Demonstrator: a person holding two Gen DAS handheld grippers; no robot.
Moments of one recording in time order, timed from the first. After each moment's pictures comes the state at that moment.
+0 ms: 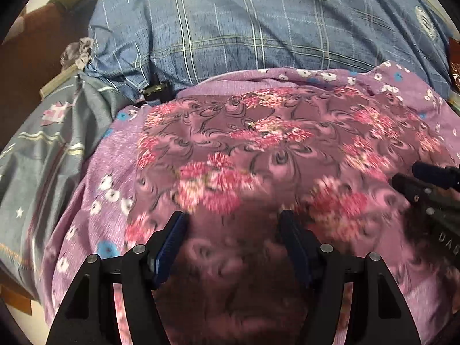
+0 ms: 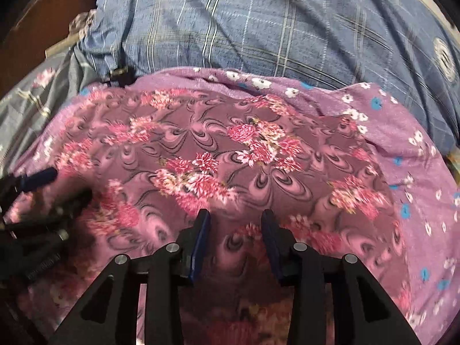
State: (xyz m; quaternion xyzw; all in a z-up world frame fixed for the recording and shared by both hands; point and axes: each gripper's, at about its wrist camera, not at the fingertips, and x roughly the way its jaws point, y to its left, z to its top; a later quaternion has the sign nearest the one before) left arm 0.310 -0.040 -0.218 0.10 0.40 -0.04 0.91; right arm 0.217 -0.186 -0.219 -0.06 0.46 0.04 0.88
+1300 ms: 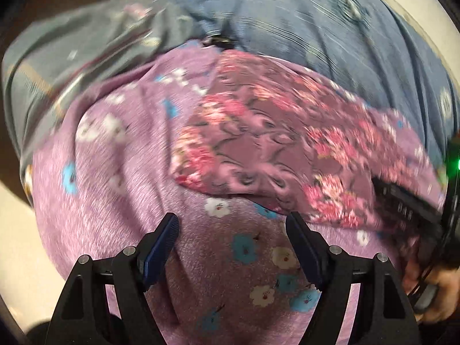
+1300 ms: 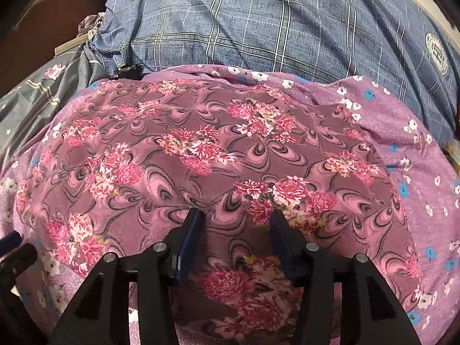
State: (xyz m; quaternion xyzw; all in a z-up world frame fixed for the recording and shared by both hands) left arm 0.204 0.052 -0.226 -0.15 0.43 0.00 0.89; right arm 0.192 -0.193 -0.235 -0.05 0.45 0.05 0.89
